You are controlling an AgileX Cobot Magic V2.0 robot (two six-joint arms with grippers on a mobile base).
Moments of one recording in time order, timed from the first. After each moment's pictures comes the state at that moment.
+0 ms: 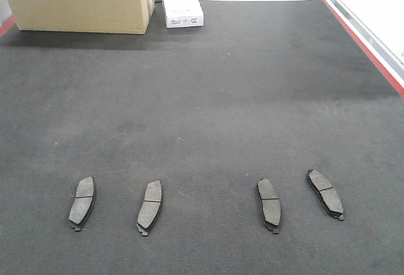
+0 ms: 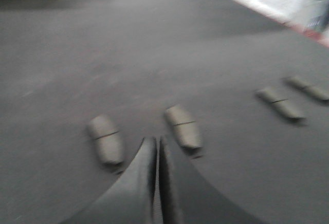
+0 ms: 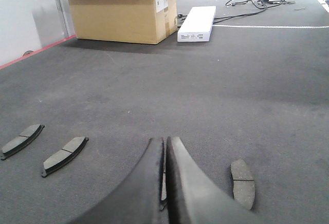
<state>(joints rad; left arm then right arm) -0.43 0.12 -0.31 0.09 0.58 -0.21 0.34 0.03 -0.39 0.06 0.58 0.02</state>
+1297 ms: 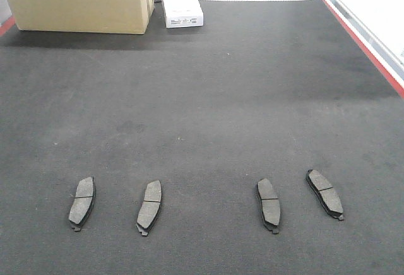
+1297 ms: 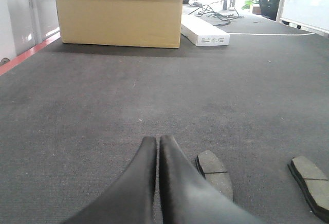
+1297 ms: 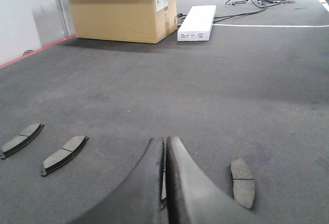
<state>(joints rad) -0.01 -0.01 0.03 0.02 0.15 -0.06 0.34 0.03 -0.39 0.06 0.58 0.02</state>
